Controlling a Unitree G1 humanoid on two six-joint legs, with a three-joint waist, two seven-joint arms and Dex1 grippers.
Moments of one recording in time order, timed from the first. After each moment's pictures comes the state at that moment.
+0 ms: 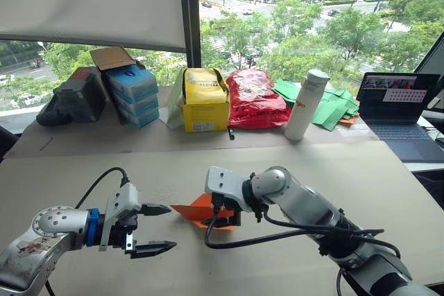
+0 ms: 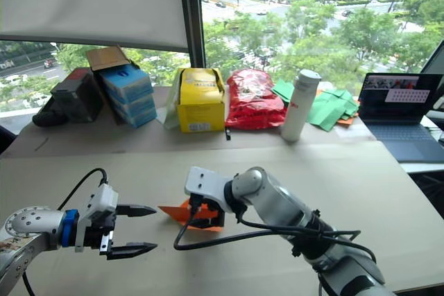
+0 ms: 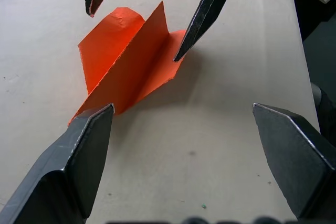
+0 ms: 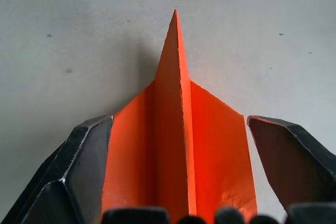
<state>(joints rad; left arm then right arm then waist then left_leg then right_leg) 0.09 0.94 0.15 -0.42 -0.57 0.47 -1.16 -0.74 -0.43 0.64 -0.30 0.05 0.85 0.91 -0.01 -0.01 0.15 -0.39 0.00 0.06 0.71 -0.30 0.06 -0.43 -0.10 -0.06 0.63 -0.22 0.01</state>
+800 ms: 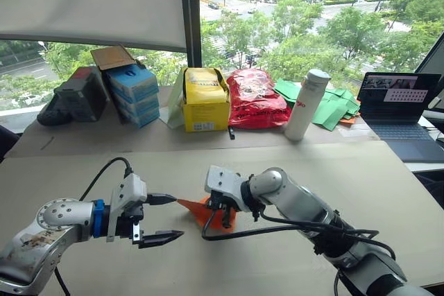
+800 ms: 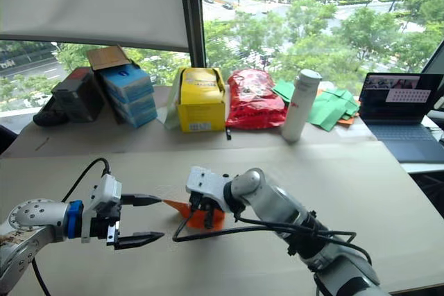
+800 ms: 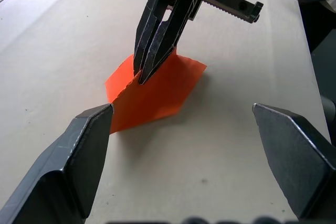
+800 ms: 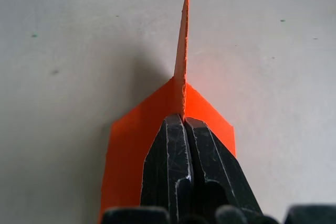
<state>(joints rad) -0.02 0.91 0.15 -0.47 -0.62 0.54 -1.08 -0.72 -0.41 0.55 -0.25 0.07 0.87 0.89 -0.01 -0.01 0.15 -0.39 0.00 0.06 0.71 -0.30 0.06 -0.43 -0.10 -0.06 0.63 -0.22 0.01</state>
